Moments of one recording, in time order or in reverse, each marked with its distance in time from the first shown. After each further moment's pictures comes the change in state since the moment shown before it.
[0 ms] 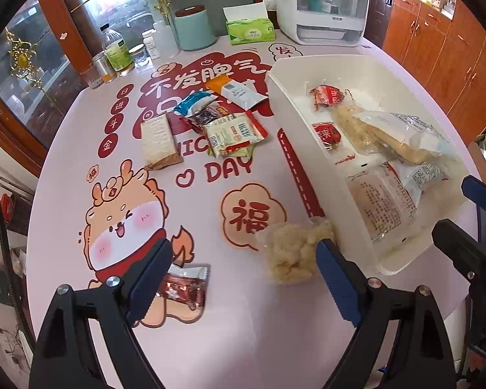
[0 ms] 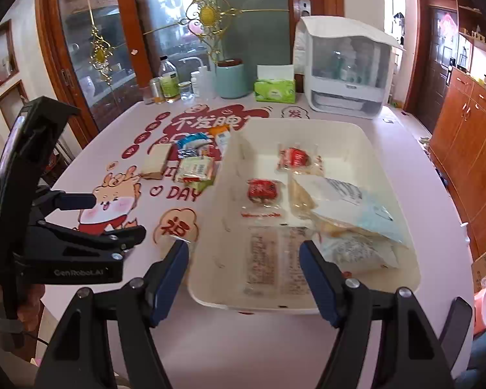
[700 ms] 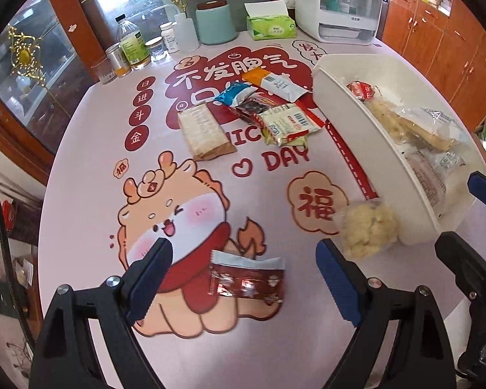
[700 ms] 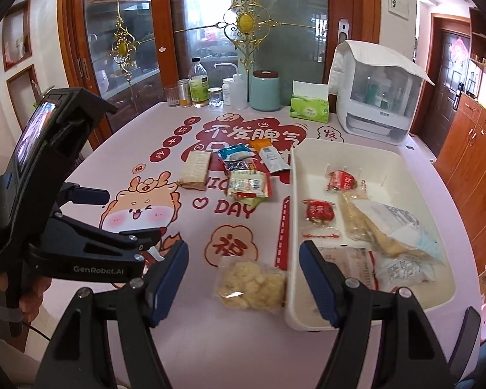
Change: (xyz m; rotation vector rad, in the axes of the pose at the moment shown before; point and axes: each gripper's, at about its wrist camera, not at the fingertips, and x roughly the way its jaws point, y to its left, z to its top) left arm 0.007 0.090 -0.012 0.043 0.001 -0.015; right arm 0.012 0.103 0.009 -0.064 -0.048 -0.025
